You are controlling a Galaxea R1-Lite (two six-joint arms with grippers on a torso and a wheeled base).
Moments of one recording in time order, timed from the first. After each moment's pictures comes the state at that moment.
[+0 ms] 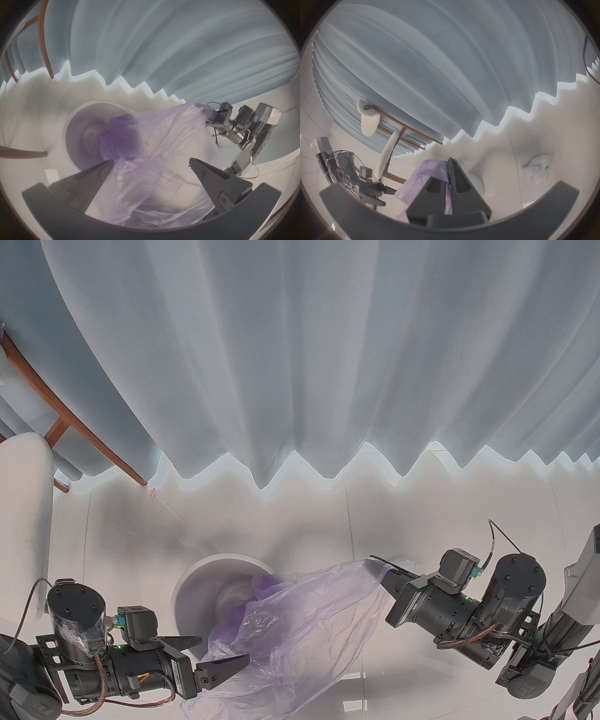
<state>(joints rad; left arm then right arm) -0.62 1.47 -0.14 -0.84 -0.17 -0.44 0.78 1.92 -0.30 -1.55 -0.09 0.48</state>
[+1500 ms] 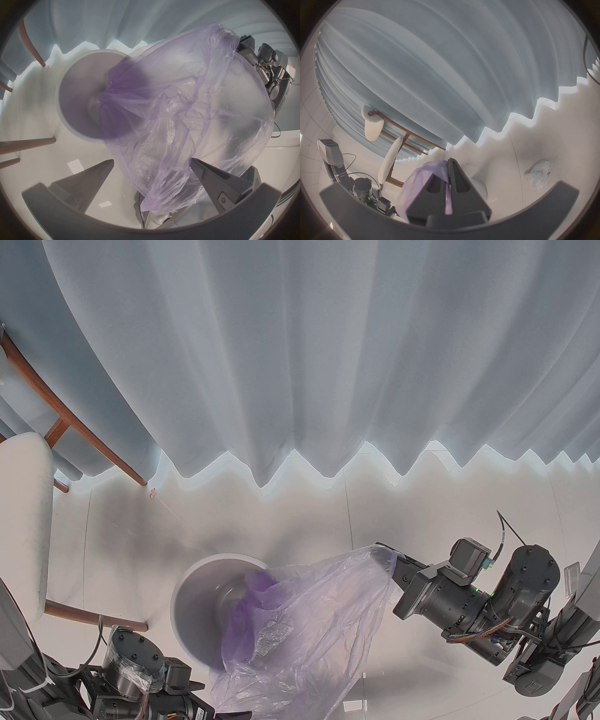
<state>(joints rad) -0.70 1.73 -0.02 -0.86 -0.12 -0.29 0.78 1.86 -0.31 -1.55 -0.09 0.47</state>
